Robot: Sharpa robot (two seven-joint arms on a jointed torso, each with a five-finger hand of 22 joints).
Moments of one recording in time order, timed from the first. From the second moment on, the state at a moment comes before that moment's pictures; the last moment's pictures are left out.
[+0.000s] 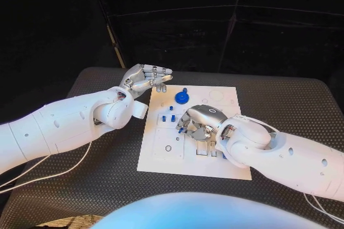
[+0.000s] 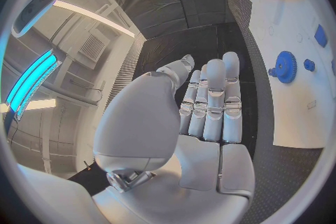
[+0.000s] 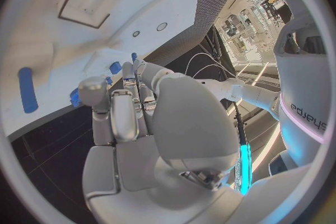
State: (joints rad) left arm 0.98 -0.86 0.15 1.49 -0.21 -0.26 0.40; left_hand 1.41 -0.16 0.41 0.10 0.05 1.05 0.19 0.08 0.07 1.14 0.11 0.15 0.09 1.17 0.03 1.04 0.42 0.18 1.12 0.12 0.49 1.02; right arm 0.94 -0.65 0.06 1.66 -1.68 -0.26 -0.17; right_hand 1.47 -0.09 0.51 -0.02 0.08 1.14 0.13 0.10 0.07 1.21 0.06 0.23 0.09 1.47 -0.01 1.34 1.16 0.13 1.20 0.09 1.27 0.90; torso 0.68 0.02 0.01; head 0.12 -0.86
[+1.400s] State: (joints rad) left arm 0.98 -0.86 0.15 1.49 -0.21 -0.26 0.40; left_hand 1.41 -0.16 0.40 0.10 0.05 1.05 0.19 0.08 0.07 1.14 0.11 0.15 0.09 1.17 0.03 1.04 0.42 0.18 1.12 0.12 0.49 1.02; right arm 0.92 -0.61 0.05 1.63 -1.76 -0.18 -0.19; right_hand 1.46 -0.09 0.51 -0.02 0.08 1.15 0.14 0.10 0.07 1.21 0.06 0.22 0.09 1.47 -0.01 1.34 1.15 0.13 1.20 0.09 1.27 0.90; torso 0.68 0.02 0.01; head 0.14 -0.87
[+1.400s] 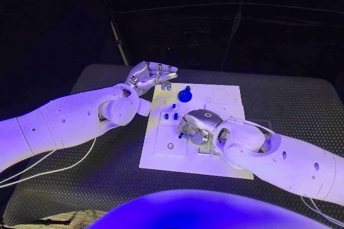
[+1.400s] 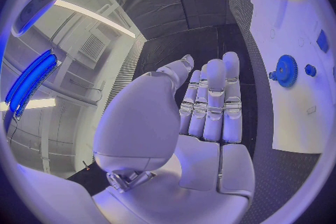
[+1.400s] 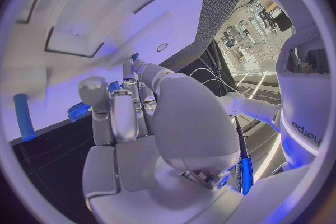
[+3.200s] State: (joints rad) left arm 0.98 -0.86 0.15 1.48 -0.21 -0.24 0.39; left_hand 1.41 -0.16 0.40 0.10 0.05 1.05 0.18 0.08 0.07 1.14 0.12 0.15 0.09 1.17 0.03 1.04 0.42 0.18 1.12 0.13 0.48 1.02; right arm 0.95 -0.86 0.17 1.72 -1.67 -0.29 -0.20; right_hand 1.36 -0.15 0.26 0.00 0.15 0.91 0.14 0.07 0.07 0.88 0.12 0.25 0.07 1.46 0.03 1.30 1.06 0.15 1.12 0.13 1.16 0.72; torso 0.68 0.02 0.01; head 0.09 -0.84
